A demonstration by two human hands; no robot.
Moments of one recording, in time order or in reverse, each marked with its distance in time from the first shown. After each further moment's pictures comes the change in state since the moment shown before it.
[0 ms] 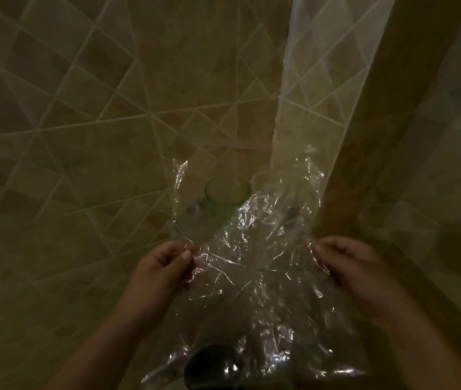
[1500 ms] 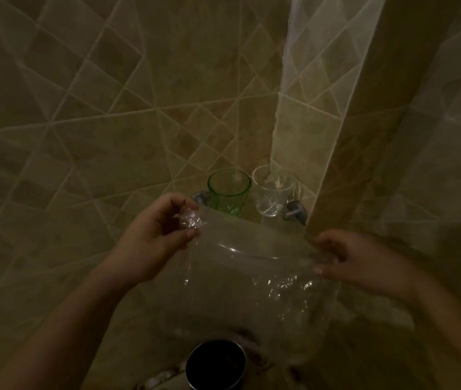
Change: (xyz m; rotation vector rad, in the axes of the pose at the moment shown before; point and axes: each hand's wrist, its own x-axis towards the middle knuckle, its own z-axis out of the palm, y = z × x) left_hand 0.007 0.056 -0.009 0.211 -0.249 0.370; right_hand -0.003 -0.022 -0.024 -0.822 -0.235 -0.122
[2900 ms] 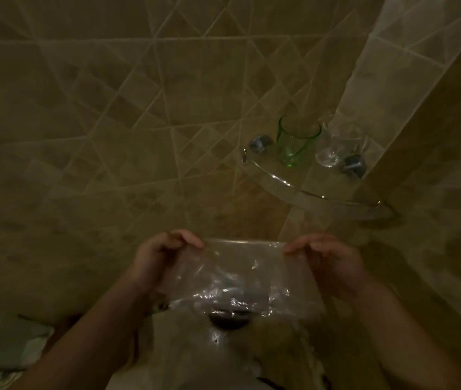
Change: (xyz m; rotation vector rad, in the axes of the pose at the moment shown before) left_hand -0.164 -0.048 -0.049 -0.664 0.167 -0.489; right_hand -0.030 -0.058 0.159 1.110 -0.247 0.049
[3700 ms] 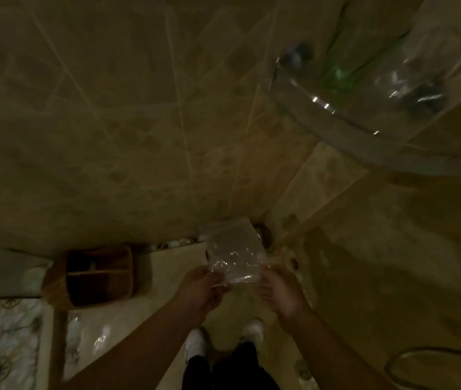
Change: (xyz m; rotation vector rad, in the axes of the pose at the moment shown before) left_hand 0.001 -0.209 -0.049 -0.074 0.538 -0.590; right_hand 0.008 0.233 0.006 -0.118 0.549 0.546
